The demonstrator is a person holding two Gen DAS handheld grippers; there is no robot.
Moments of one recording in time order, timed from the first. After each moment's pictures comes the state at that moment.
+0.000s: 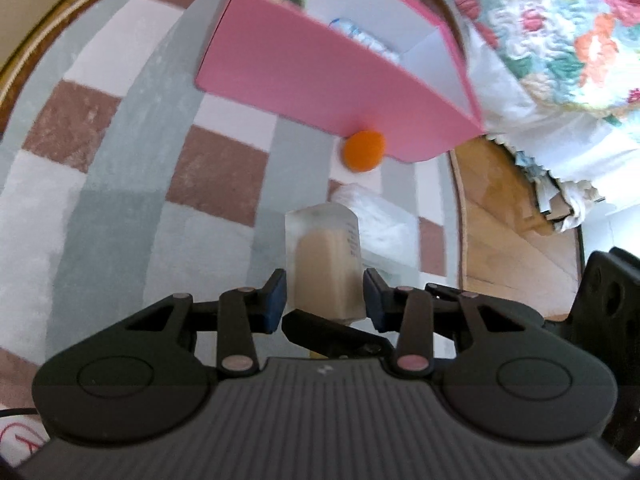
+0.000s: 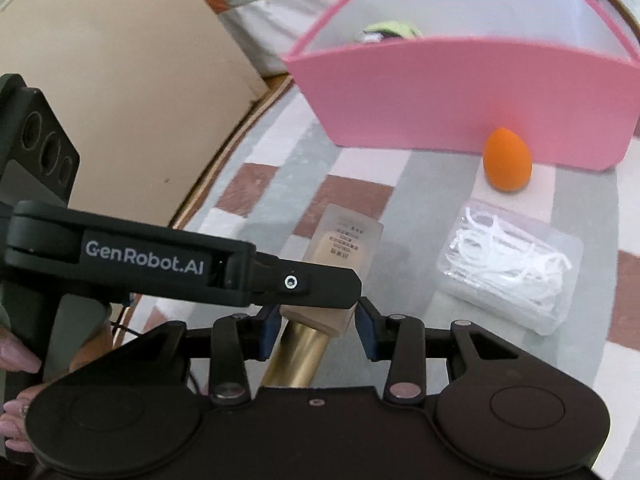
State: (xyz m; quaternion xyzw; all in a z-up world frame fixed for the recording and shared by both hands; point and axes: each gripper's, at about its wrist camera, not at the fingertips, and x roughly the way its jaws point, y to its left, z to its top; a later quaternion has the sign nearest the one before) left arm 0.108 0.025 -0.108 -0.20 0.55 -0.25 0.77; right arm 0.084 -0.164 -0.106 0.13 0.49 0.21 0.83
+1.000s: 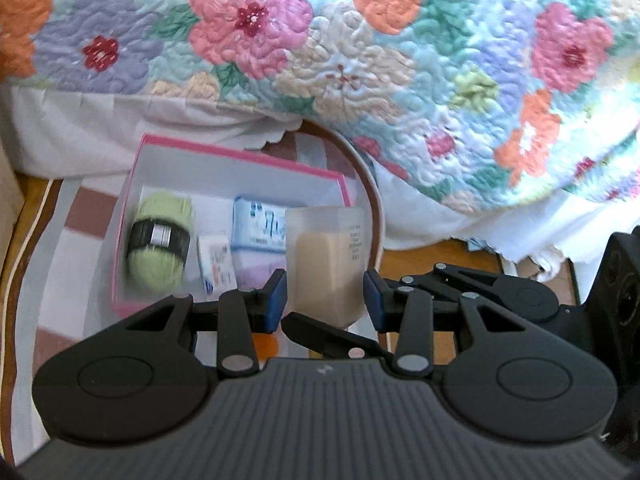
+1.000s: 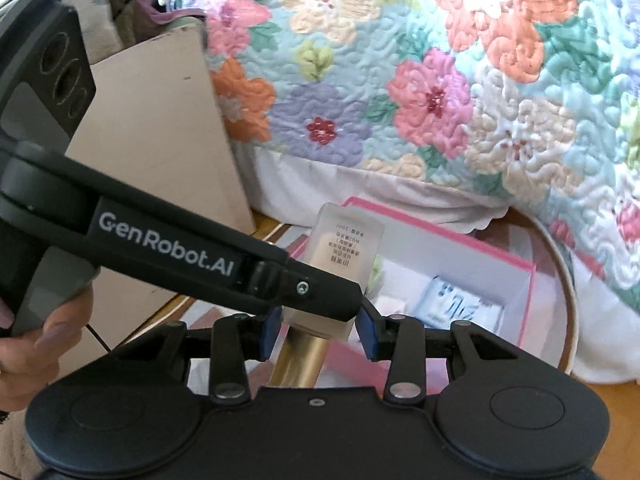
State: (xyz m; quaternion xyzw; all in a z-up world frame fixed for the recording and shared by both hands) left arm 0.231 -0.054 0.065 -0.16 0.47 -0.26 0.83; right arm 0.176 -0.213 0.066 -0.03 0.39 0.22 0.89
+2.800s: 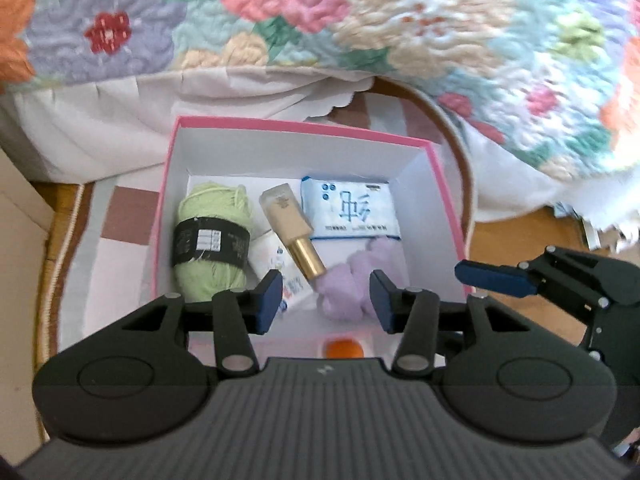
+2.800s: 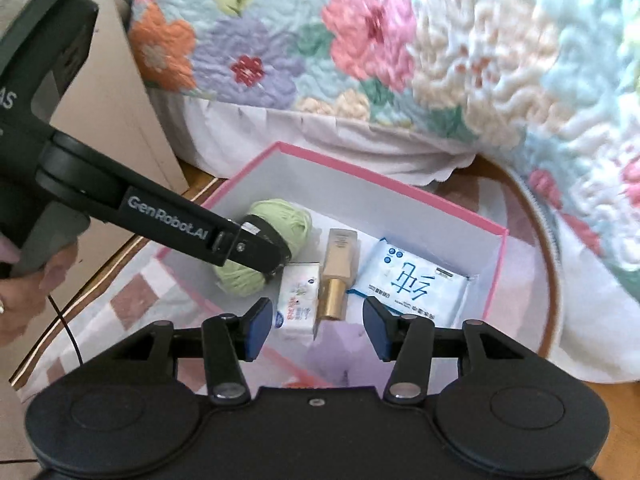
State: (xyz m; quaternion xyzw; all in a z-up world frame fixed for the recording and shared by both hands) left arm 0.268 -0.070 0.015 -0.05 0.53 -0.21 0.82; right arm 0.224 -0.251 0.011 -0.05 0.45 0.19 0.87
